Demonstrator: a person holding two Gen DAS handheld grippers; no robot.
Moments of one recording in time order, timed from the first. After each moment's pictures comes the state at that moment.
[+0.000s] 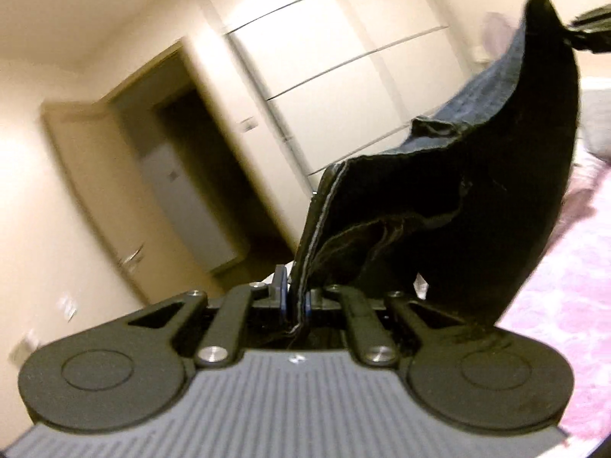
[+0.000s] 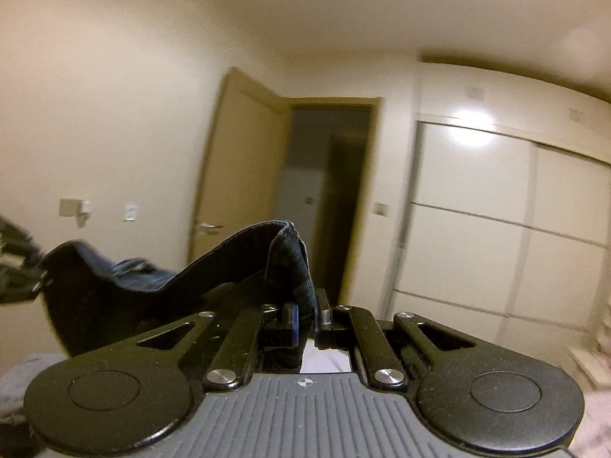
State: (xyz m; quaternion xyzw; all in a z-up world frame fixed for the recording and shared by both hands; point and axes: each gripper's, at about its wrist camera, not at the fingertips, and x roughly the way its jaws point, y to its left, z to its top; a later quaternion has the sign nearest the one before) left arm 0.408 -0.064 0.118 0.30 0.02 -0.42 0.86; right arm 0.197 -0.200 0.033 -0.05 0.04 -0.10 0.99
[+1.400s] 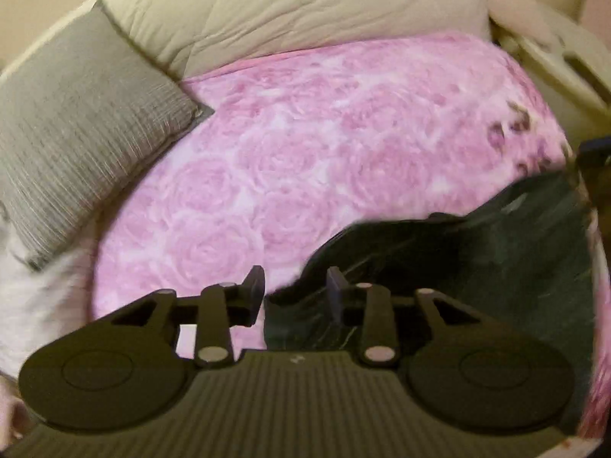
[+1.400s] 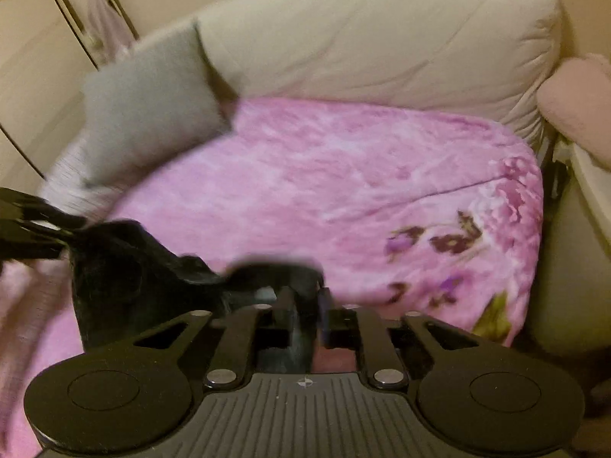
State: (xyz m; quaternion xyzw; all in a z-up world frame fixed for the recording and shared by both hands) left arm -0.317 -0.909 -0.266 0.52 0.11 -0.78 0.33; right arm -0.509 -0.766 -0.301 0.41 0.23 -0.60 0.65
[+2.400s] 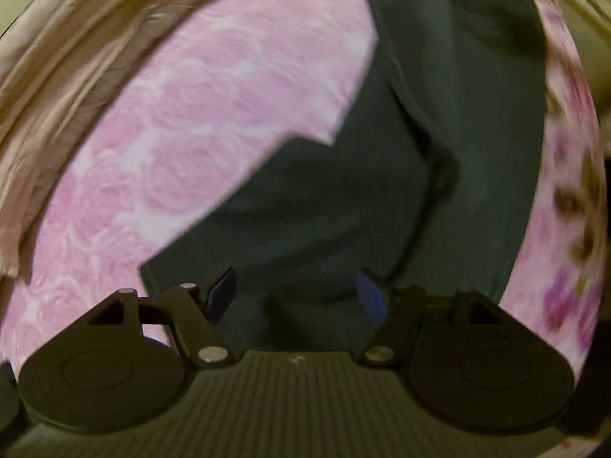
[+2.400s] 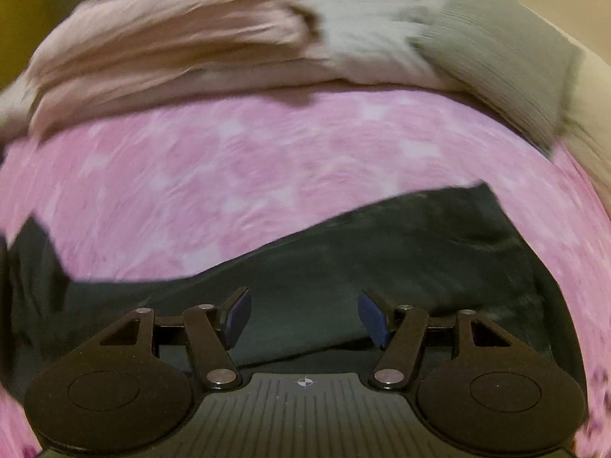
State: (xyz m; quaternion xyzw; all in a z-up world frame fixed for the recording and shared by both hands) left arm 0.113 -0.386 -0.338 0.53 0.23 -0.66 0.48; right arm -0.198 -0.579 -0.324 0.14 0.47 -0.27 0.83
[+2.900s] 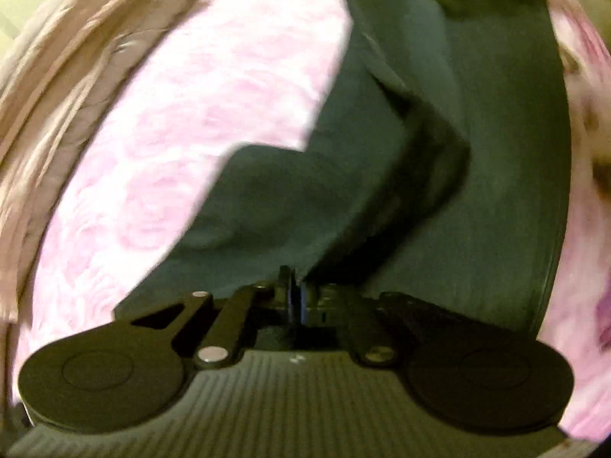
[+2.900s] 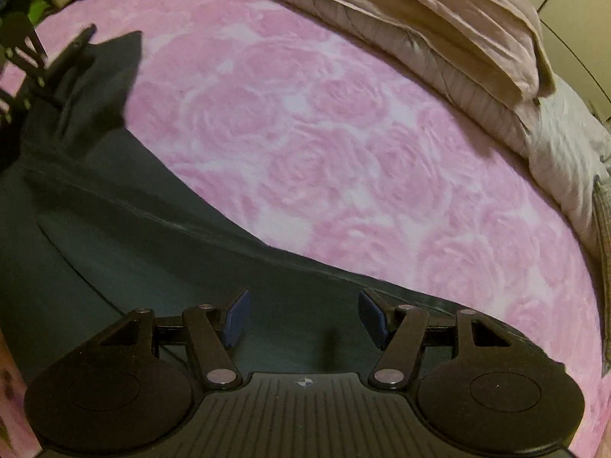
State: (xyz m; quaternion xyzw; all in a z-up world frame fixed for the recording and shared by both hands) left arm 0.085 -0.401 -0.381 0.53 0.18 -0.65 0.51; right arm -0.129 -0.581 -0.398 -0.10 0.55 -0.06 0.83
